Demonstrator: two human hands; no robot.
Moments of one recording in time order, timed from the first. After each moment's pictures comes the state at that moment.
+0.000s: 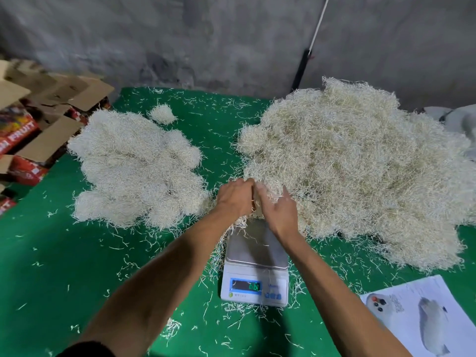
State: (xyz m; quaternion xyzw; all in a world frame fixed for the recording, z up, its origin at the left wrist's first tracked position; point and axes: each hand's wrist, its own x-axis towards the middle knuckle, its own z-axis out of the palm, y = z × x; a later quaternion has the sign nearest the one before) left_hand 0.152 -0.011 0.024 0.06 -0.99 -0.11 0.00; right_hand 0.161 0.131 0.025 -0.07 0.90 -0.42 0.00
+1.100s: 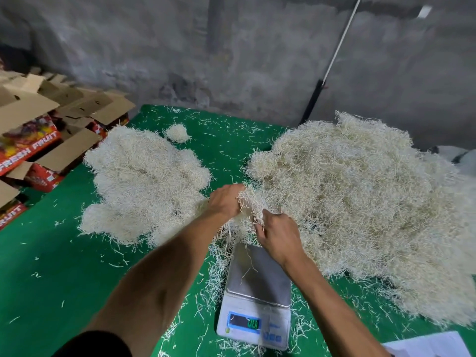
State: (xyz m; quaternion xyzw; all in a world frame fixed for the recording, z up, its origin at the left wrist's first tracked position) left_hand 0.127 -0.065 0.042 0.16 -0.94 -0.29 0.06; right_hand 0.156 0.119 0.077 -0.35 0.92 -0.15 -0.05
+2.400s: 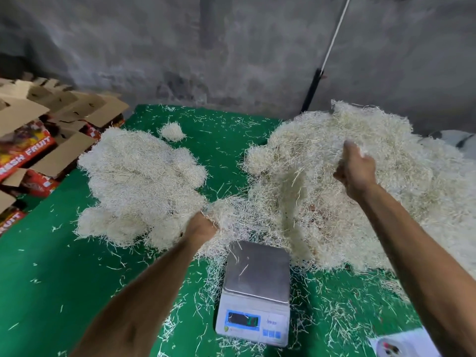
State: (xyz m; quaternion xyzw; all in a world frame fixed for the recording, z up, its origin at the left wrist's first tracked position) left_hand 0.164 -0.084 -0.025 0.38 -0.85 -0.37 -0.05; right_hand 0.004 0.220 0.161 0.03 0.68 -0.74 0.03
